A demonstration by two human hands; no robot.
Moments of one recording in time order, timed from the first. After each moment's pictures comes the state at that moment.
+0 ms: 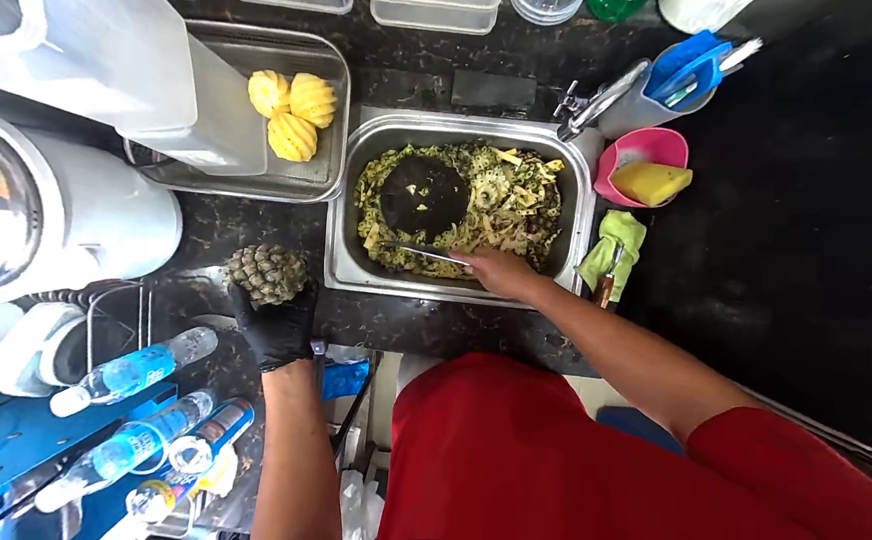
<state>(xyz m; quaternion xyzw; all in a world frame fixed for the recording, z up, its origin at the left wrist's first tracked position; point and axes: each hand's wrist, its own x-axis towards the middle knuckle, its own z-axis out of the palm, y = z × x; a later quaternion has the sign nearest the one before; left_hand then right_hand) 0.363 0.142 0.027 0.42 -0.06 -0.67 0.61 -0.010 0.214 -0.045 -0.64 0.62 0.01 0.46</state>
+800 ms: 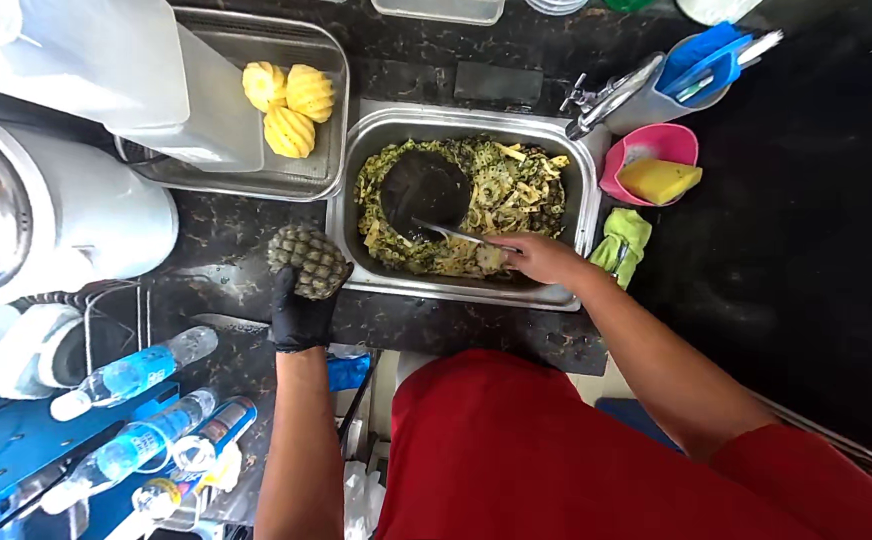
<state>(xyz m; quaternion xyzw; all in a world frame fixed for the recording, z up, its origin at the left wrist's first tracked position) 0.338 0.137 0.021 0.44 -0.16 -0.72 0.51 -0.068 0.210 -0.021 -0.59 0.64 0.00 0.49</state>
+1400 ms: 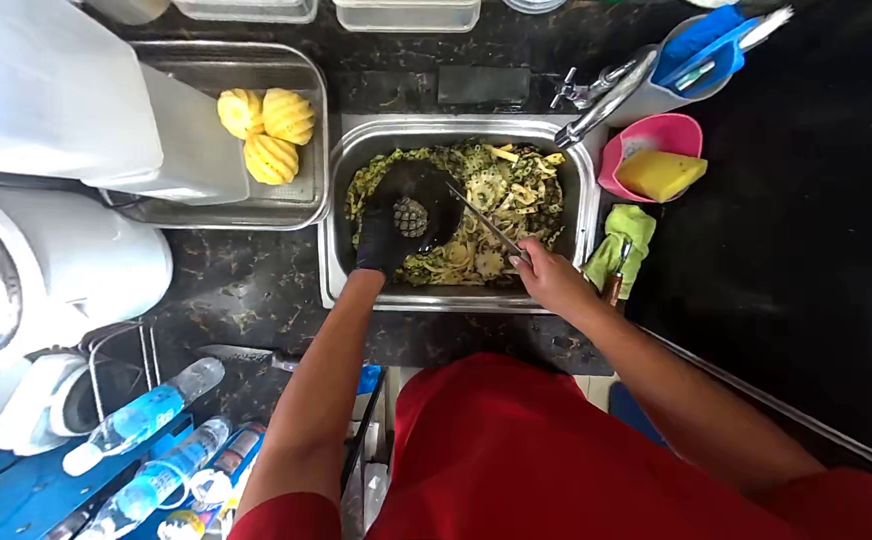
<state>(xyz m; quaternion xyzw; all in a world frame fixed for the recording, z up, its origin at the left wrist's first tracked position) 0.196 0.049 -0.054 0.57 -0.74 -0.33 -0.07 -0.053 0.235 0.008 -0.46 0.77 -0.03 0.44</state>
